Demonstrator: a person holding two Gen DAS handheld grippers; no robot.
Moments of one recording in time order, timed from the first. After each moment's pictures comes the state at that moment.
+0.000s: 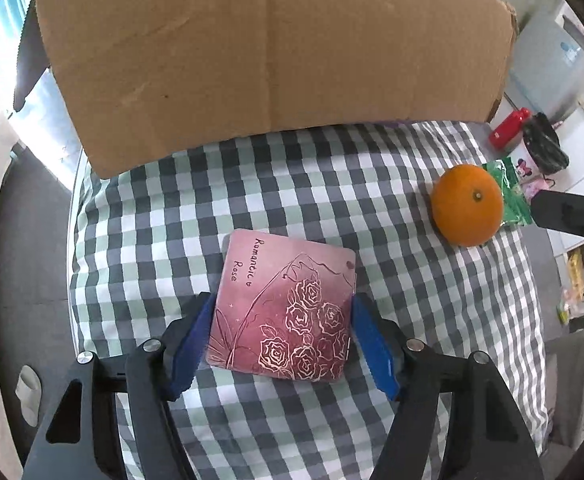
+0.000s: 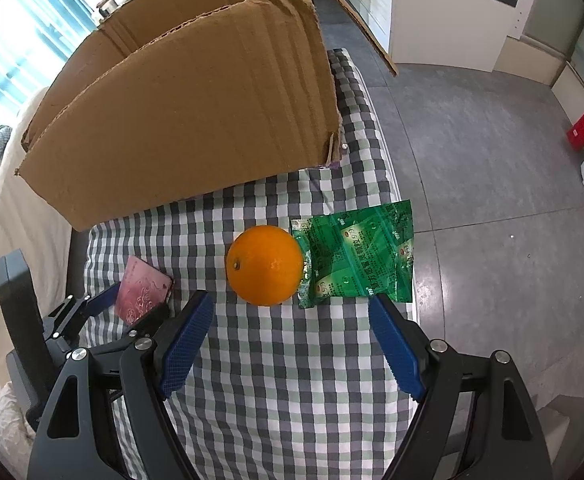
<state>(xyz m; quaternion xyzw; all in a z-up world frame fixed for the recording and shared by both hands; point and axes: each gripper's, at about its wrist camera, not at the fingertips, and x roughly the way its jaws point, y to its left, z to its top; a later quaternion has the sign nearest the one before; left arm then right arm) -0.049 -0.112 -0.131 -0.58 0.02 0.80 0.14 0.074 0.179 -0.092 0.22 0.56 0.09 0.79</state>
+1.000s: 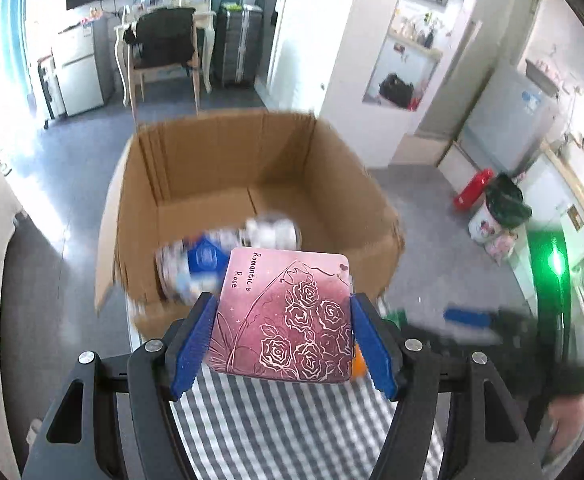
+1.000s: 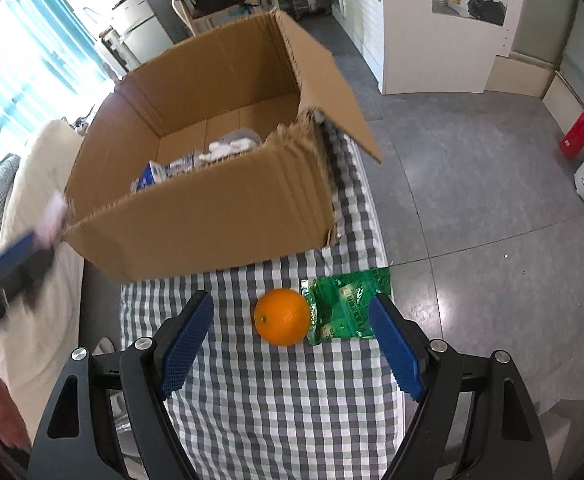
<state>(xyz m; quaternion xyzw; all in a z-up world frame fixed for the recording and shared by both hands) -0.099 -0.093 0.067 -0.46 0.00 0.87 0.17 0.089 0.148 -0.024 0.23 0.53 0.09 0.81</state>
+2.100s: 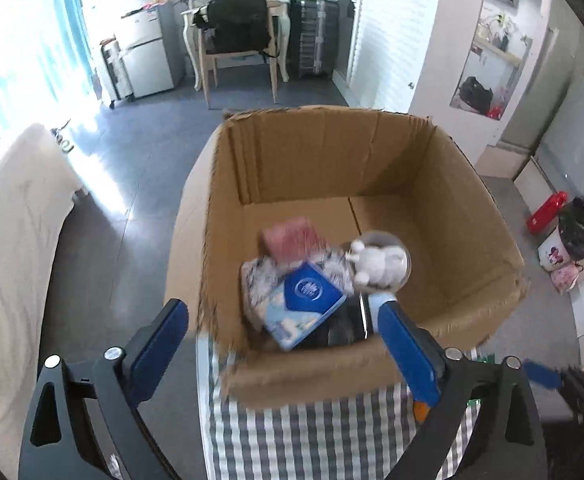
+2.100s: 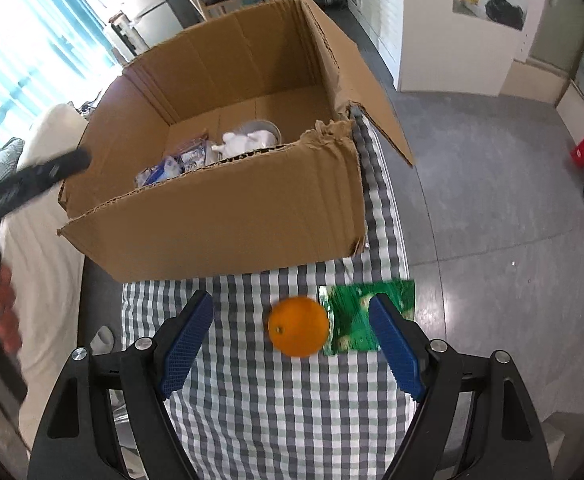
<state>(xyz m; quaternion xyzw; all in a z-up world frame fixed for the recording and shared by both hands) -0.147 -0.132 0.027 -0.49 0.01 0.87 0.03 0.106 0.173 -0.036 0.18 0.55 0.14 0.81</state>
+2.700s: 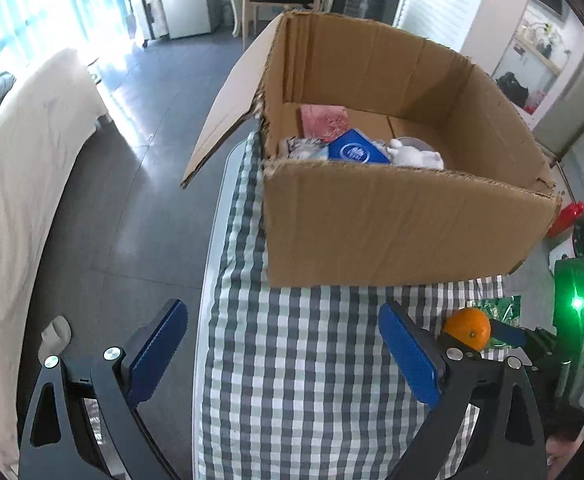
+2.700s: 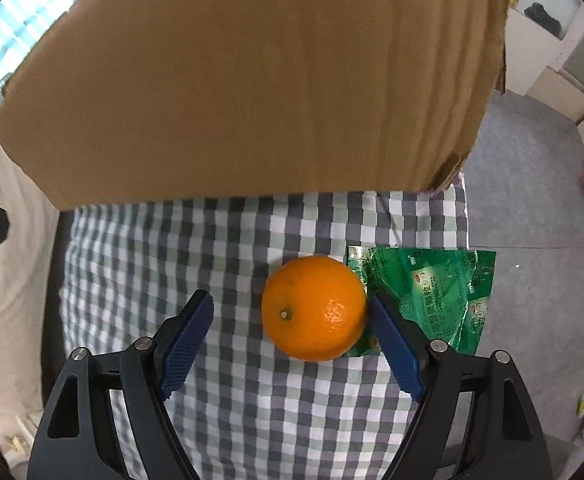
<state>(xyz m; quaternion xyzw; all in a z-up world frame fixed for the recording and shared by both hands) -0.075 -0.155 -0.035 -0.55 -0.04 0.83 -0.03 0.110 0.237 -0.119 0.07 0.60 0.19 0.77</state>
